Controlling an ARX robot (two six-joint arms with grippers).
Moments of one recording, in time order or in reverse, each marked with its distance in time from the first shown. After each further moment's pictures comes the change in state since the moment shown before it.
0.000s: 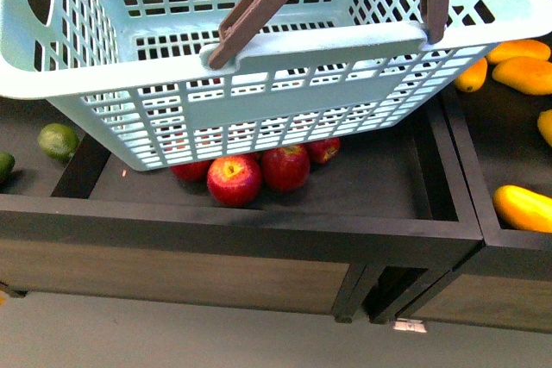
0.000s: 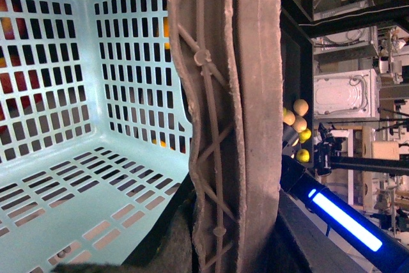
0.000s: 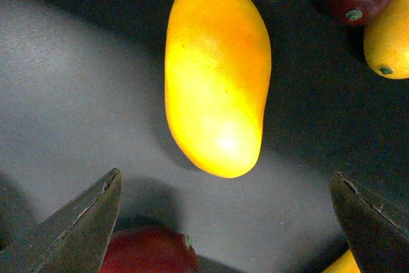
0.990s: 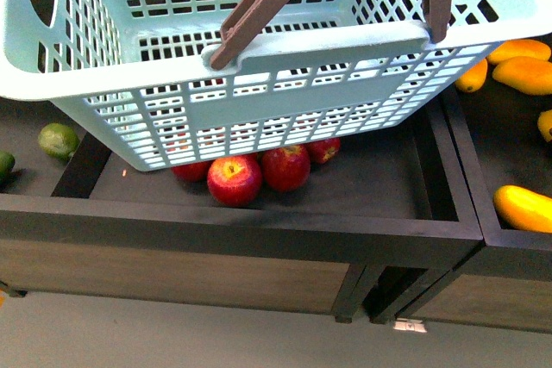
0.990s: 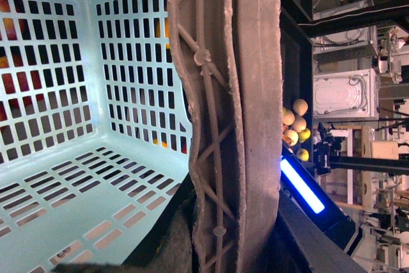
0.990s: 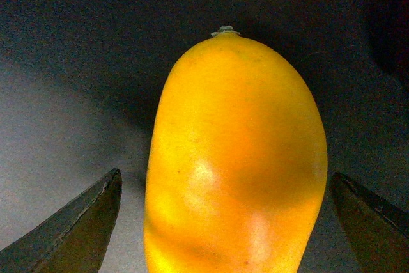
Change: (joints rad) left arm 0.000 0.000 0.000 0.000 0.001 0.000; right arm 0.062 0.372 0.584 -0.278 0.044 -0.054
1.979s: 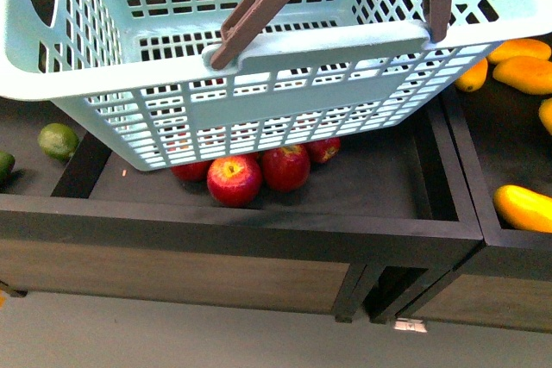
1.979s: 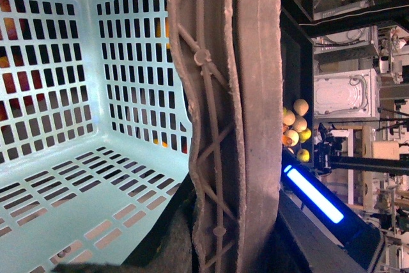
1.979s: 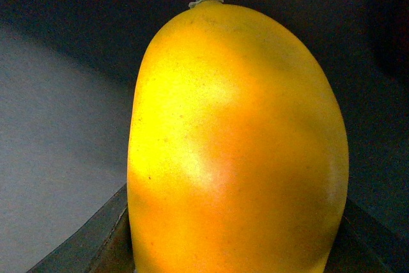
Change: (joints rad) left arm 0.000 0.000 0.000 0.000 -0.001 0.000; right arm -0.004 -0.172 -0.282 0.158 -0.086 0.018
